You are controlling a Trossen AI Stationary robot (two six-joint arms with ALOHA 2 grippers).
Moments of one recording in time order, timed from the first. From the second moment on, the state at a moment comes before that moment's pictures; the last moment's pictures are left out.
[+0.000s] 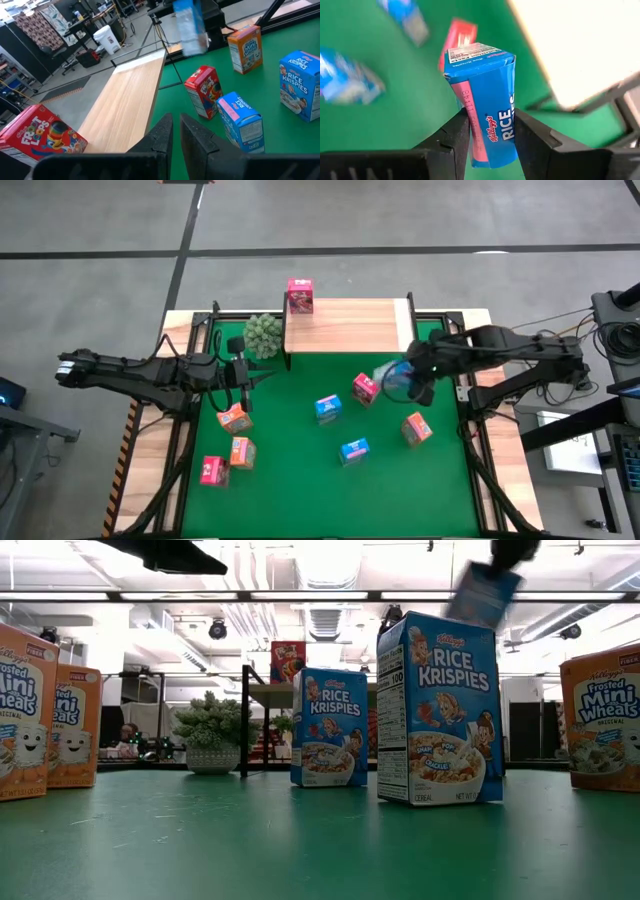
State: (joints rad) left arm -0.10 0.82 0.72 -0.17 -0.38 0.33; right arm 0.05 1.21 1.45 -1.36 0.26 0.40
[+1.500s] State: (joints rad) left arm -0.10 0.82 0.71 -0.16 -0.38 0.33; right arm -0.49 1.84 2.09 -1.19 0.11 -0.21
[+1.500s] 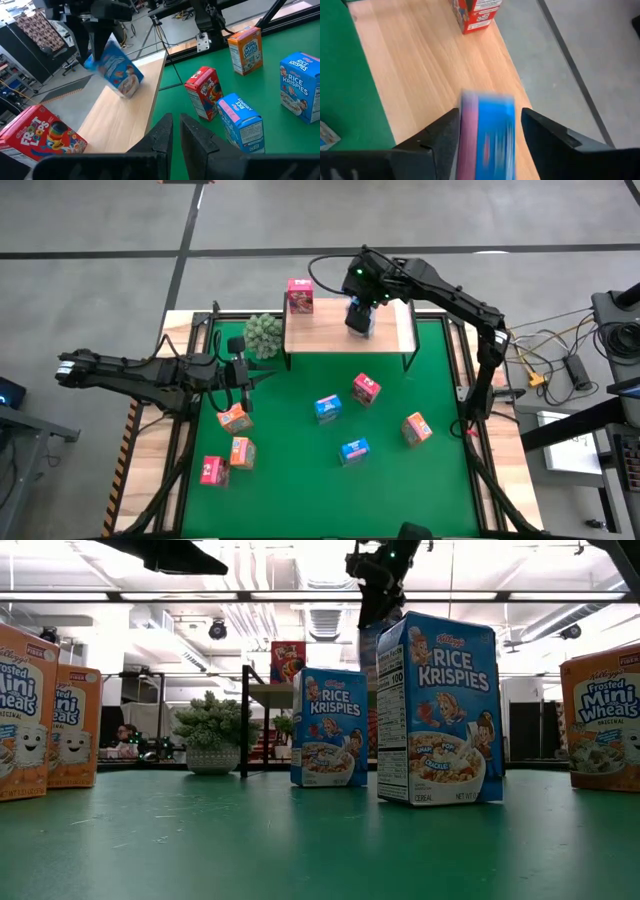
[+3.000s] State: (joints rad) left arm -0.10 0.82 0.71 -0.18 -0.38 0.28; right arm -0.35 1.39 1.27 -0.80 0.26 -0.05
